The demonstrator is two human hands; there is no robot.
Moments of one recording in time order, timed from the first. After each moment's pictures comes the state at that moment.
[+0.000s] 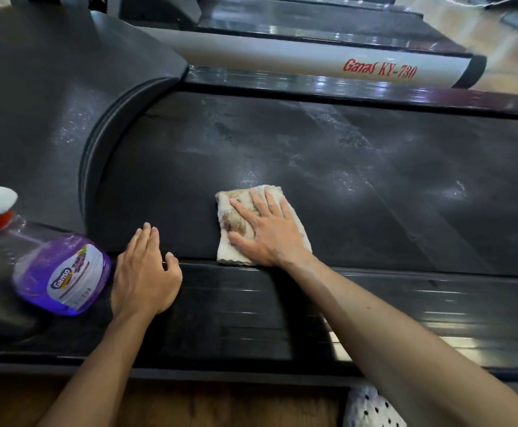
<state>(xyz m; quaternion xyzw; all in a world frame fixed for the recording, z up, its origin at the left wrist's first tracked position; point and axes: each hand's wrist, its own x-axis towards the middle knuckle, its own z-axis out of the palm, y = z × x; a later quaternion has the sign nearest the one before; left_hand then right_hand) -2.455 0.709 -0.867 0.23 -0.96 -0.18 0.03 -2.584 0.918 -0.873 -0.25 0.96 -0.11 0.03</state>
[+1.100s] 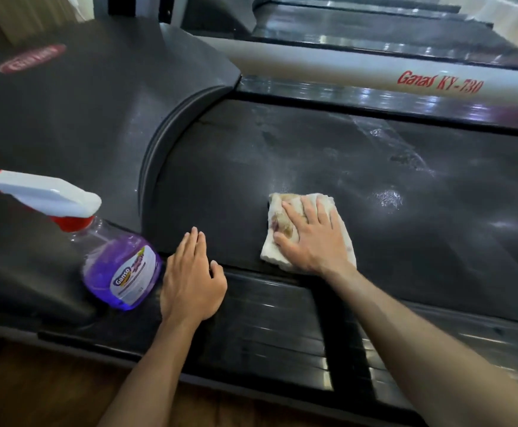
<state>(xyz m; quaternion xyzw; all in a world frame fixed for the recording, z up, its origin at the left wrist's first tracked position) -2.452 0.713 -0.862 0.23 -0.95 -0.18 0.03 -2.604 0.909 -0.873 -0.20 0.98 -0.07 0.04</state>
